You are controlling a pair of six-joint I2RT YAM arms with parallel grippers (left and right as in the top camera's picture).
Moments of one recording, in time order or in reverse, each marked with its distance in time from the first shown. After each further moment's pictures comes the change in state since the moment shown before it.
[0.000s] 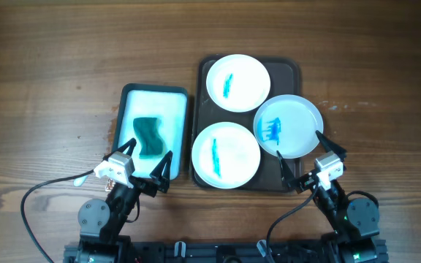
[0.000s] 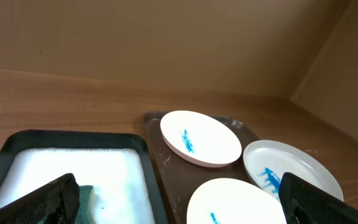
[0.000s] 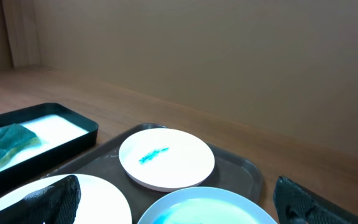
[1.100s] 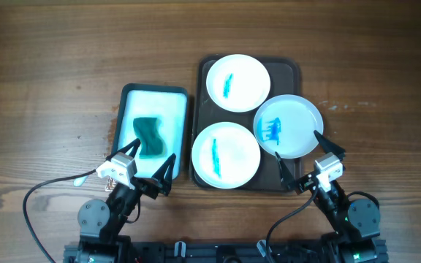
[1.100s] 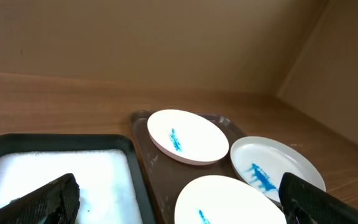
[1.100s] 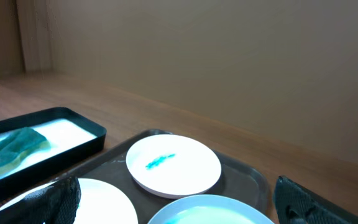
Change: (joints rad) left arm 0.000 0.000 0.000 0.017 0.057 0.000; right arm 0.000 0.000 0.000 0.023 -0.039 0.000
